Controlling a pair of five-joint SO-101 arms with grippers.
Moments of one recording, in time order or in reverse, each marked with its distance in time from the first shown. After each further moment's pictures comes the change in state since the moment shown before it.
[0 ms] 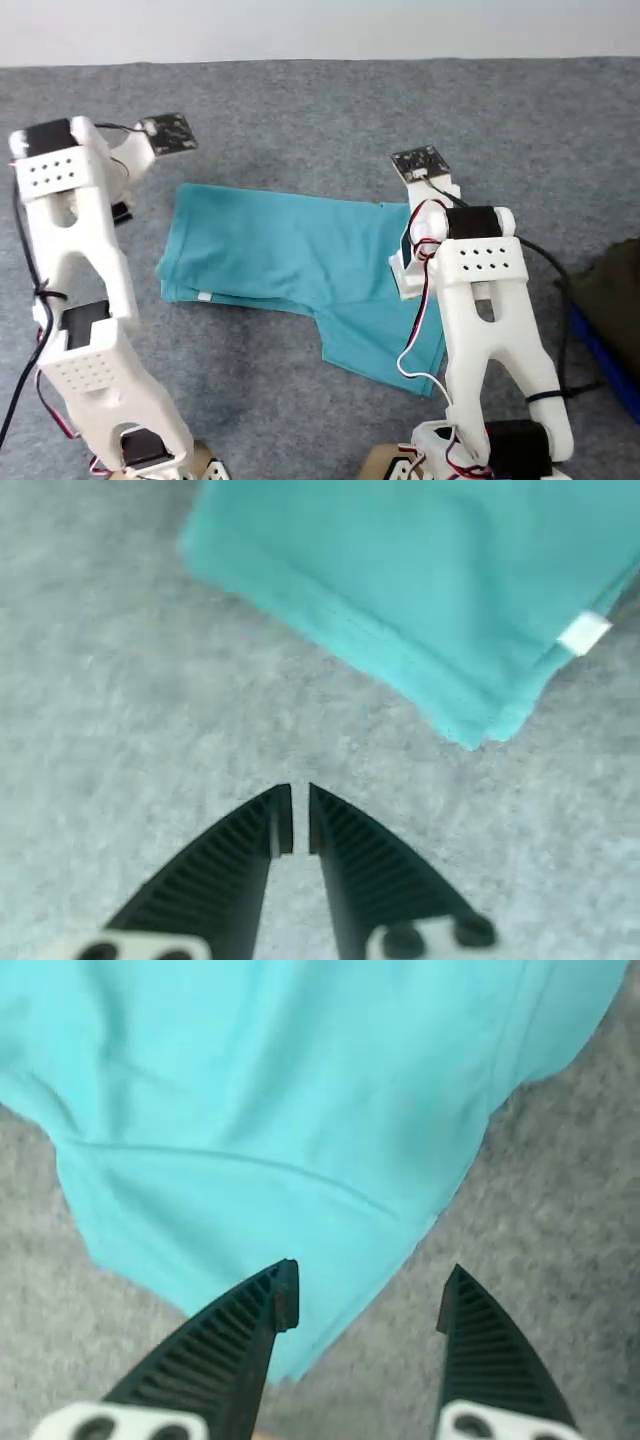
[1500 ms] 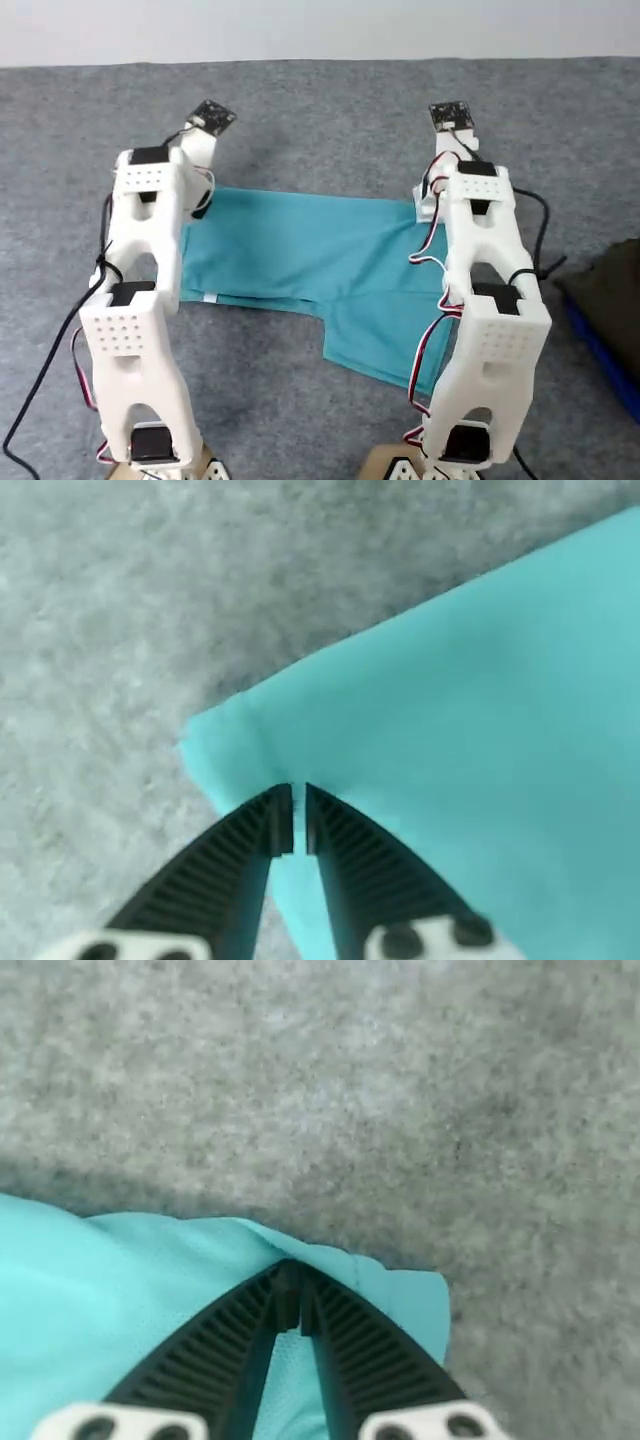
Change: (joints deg) left arm 12.0 14.4 8.2 -26.5 44.3; right arm 9.8 52.3 -36.7 -26.7 0.0
